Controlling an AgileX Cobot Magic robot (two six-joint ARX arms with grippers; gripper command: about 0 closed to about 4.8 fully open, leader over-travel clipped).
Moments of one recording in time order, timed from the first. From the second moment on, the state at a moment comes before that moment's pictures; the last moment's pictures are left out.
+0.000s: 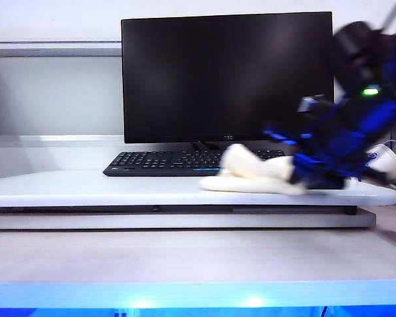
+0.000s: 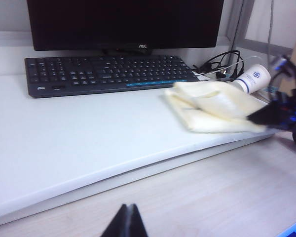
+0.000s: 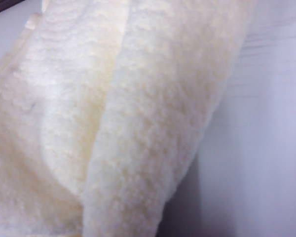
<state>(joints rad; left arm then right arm) -0.09 0.00 0.01 0.00 0.45 -0.08 0.34 1.62 0.66 0.36 0.02 0.54</state>
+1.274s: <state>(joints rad) -0.09 0.00 0.01 0.00 0.45 -0.08 0.50 1.80 0.86 0.40 0.06 0.49</state>
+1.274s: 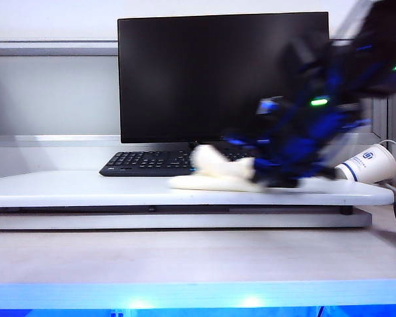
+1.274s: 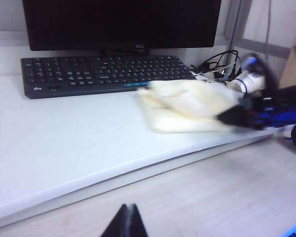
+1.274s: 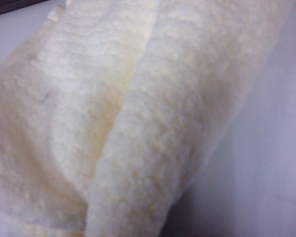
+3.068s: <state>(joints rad) -0.09 0.00 0.01 0.00 0.45 -0.11 0.79 2.20 1.58 0.09 -0.05 0.53</state>
